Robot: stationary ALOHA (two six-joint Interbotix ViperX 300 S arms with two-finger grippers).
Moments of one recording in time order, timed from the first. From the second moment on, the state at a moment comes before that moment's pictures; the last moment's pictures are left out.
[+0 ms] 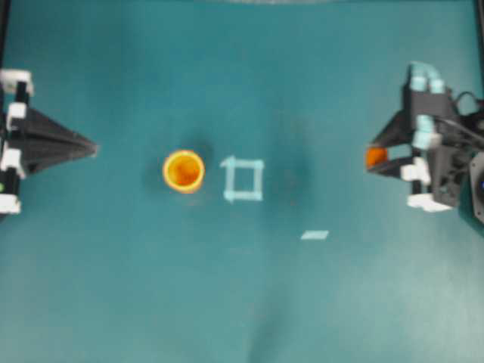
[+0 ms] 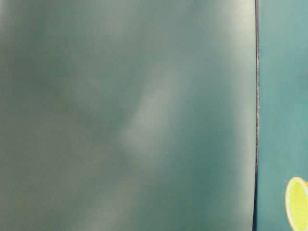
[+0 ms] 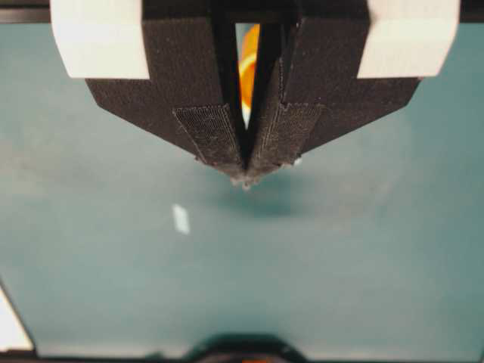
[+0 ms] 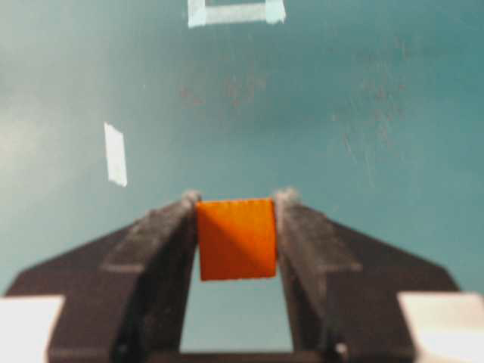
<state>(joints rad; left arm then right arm) 0.00 -0.96 1.16 0.01 -0.11 -0.02 -0.05 -0.66 0.92 0.01 0.52 0.07</state>
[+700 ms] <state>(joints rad) 0.00 -0.96 1.16 0.01 -0.10 -0.05 -0.05 -1.01 1.02 0.01 0.83 0.07</state>
